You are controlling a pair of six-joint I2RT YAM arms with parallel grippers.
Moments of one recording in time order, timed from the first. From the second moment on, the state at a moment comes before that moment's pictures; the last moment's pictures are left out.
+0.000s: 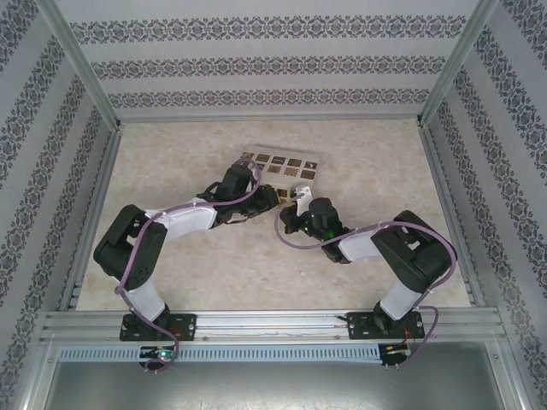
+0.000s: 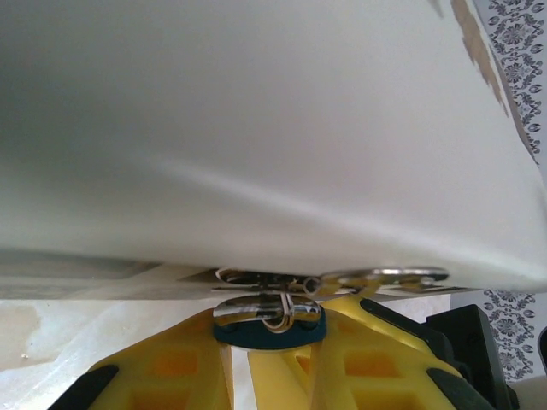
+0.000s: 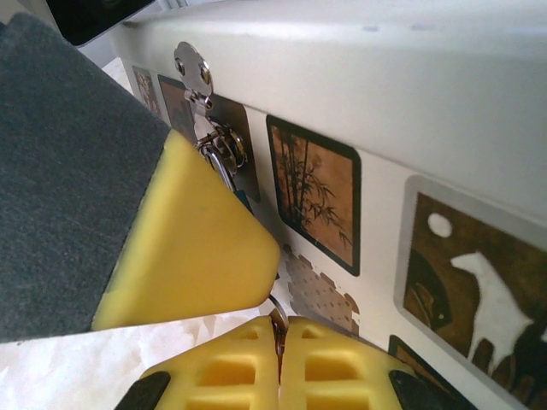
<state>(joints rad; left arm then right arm) -0.56 1.72 0.98 0.06 0.37 -0.94 0.64 1.68 0.51 0.81 -0.14 0.32</state>
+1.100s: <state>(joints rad) -0.55 1.88 0.95 0.25 0.47 -0.97 0.62 1.85 0.49 0.94 -0.12 0.42</state>
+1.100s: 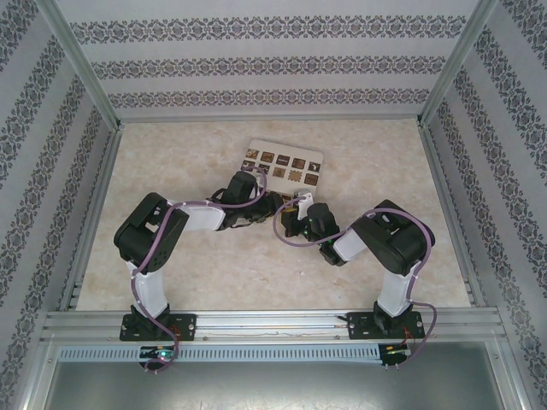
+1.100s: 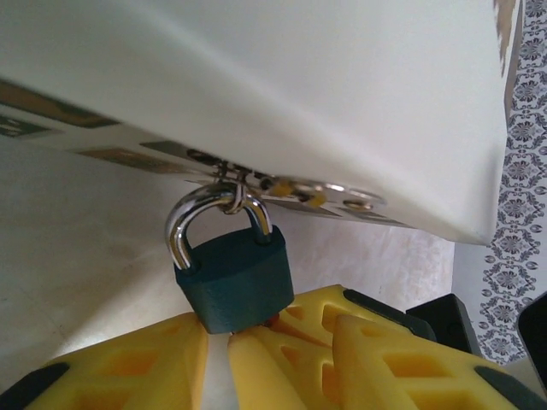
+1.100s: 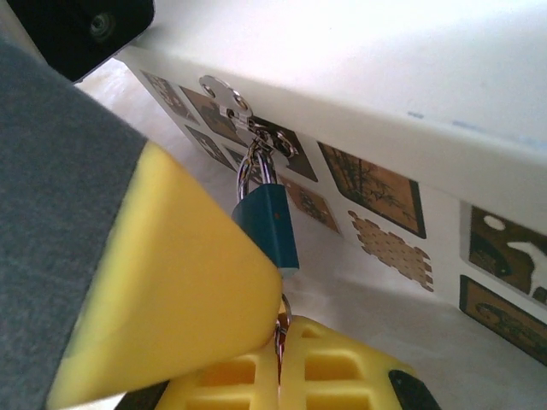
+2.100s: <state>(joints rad) -0.45 1.43 0.69 0.21 0.31 -0.89 0.62 1.84 0.49 0.94 -0.19 0.51</state>
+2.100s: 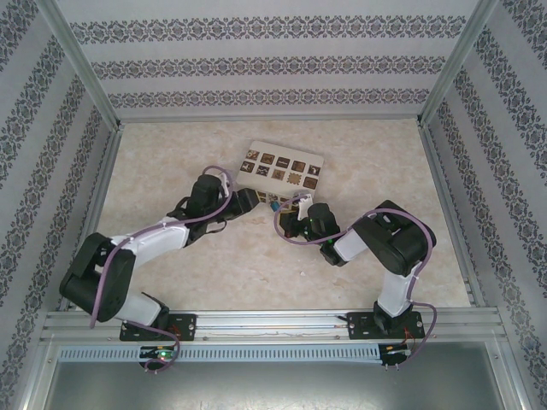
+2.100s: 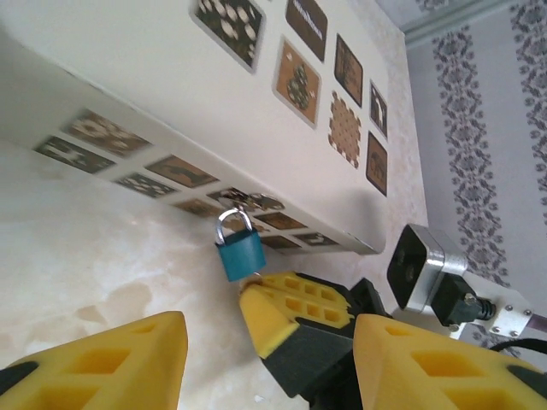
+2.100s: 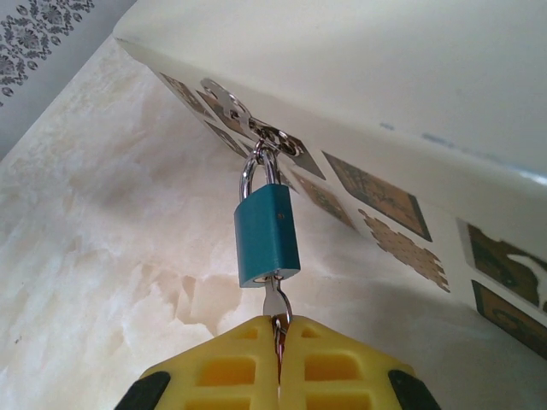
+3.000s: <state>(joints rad) -0.41 1.40 0.50 0.51 0.30 -1.07 0.62 1.78 0.47 0.90 -0.20 0.73</state>
